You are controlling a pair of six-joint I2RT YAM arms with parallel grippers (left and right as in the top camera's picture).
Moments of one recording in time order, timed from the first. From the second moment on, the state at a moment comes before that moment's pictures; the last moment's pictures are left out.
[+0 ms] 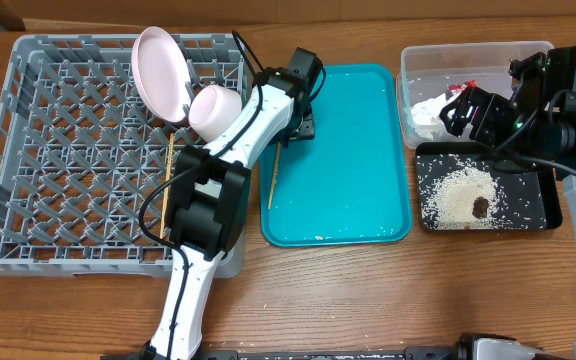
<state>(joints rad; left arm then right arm) -0.44 2.41 2.00 -0.97 -0.10 -0.56 -0.08 1.43 1.54 -1.14 -0.33 0.33</state>
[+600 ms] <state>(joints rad) -0.40 2.35 2.51 -1.46 -0.09 -0.35 -0.08 1.43 1.54 -1.14 -0.33 0.33</state>
